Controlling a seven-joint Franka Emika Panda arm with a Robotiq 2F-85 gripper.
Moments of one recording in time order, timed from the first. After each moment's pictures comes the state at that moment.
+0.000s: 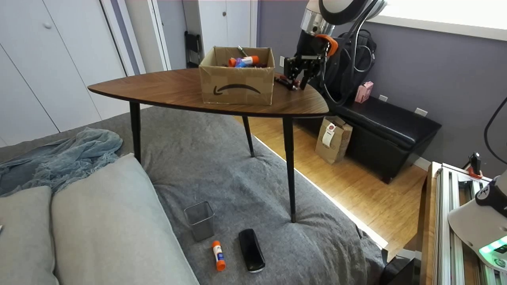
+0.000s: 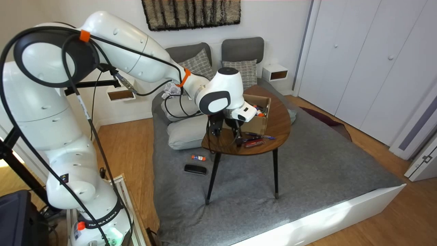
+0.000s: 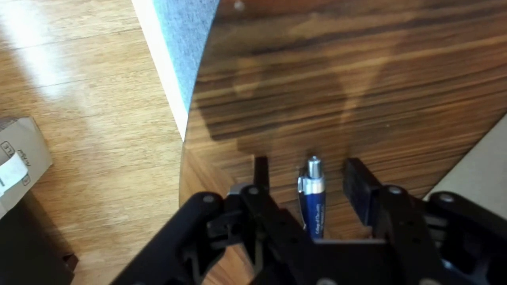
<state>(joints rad) -0.08 0.05 -0.08 -2.24 0.04 2.50 0.33</state>
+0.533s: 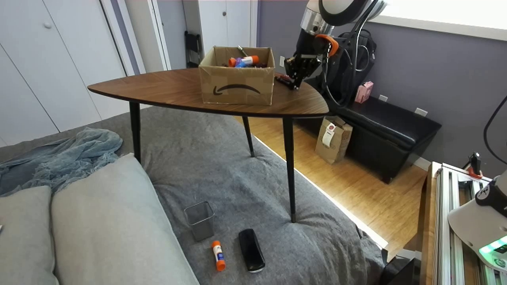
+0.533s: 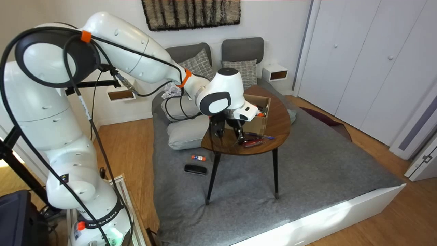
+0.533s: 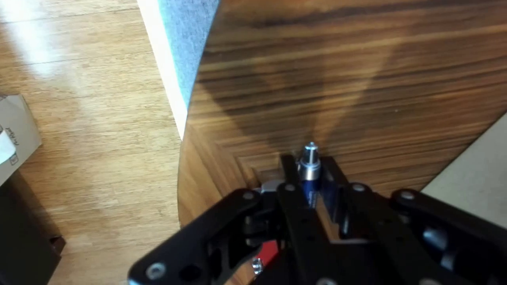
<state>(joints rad) -0.08 0.06 -0.08 -2.24 0.04 2.53 0.27</state>
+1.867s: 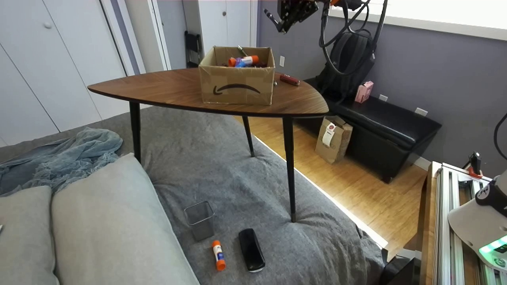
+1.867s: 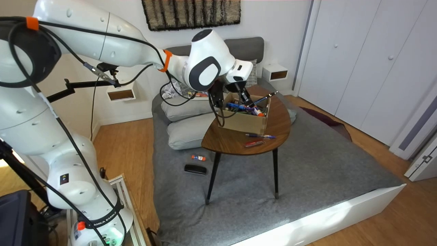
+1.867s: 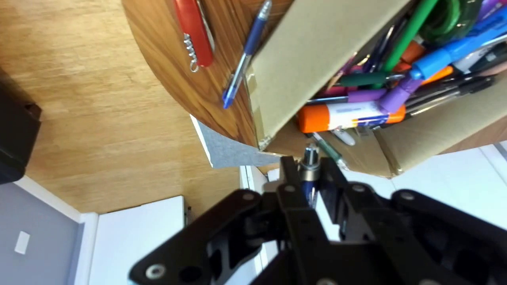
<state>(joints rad) -0.07 -0.14 -0.04 -2.22 -0.13 2.73 0.45</state>
